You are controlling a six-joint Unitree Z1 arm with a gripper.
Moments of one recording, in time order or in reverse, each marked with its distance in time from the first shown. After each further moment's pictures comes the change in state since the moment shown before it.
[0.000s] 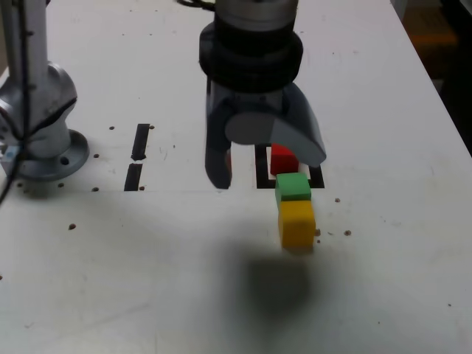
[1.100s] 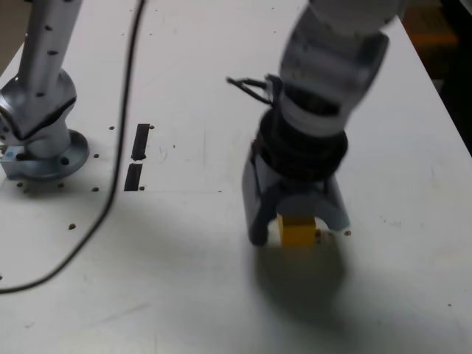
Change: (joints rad) arm 0.031 0.240 0.005 -0.139 -0.008 0.000
